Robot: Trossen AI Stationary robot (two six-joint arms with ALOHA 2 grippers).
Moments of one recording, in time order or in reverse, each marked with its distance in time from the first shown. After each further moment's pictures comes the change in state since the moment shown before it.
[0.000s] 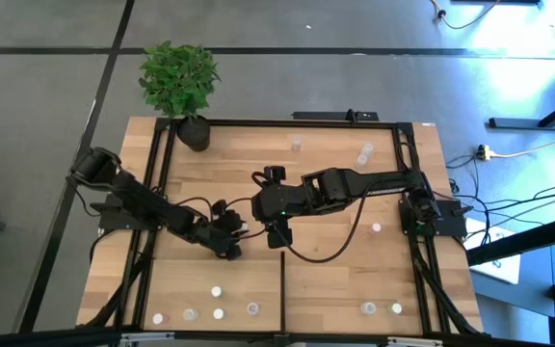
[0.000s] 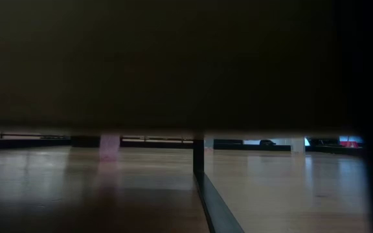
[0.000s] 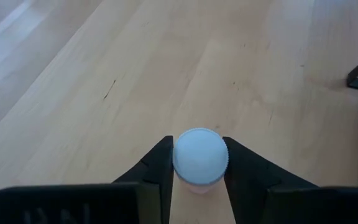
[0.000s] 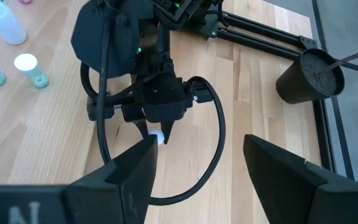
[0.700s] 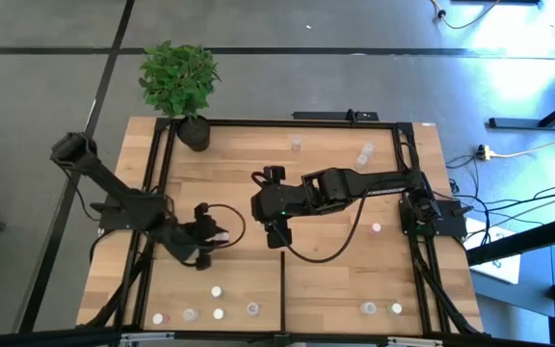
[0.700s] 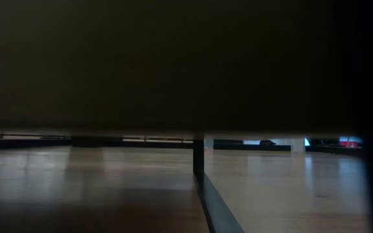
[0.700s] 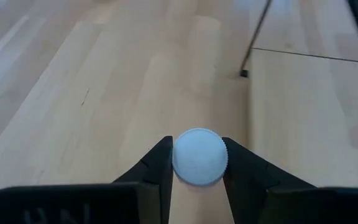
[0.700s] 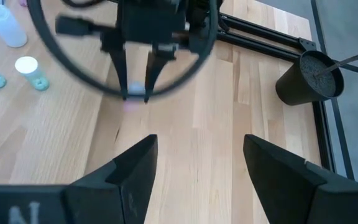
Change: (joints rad) left arm -0.219 -0.369 0.001 -0.302 -0.009 -0.022; right arm 0.000 0.000 0.000 0.007 0.000 -0.002
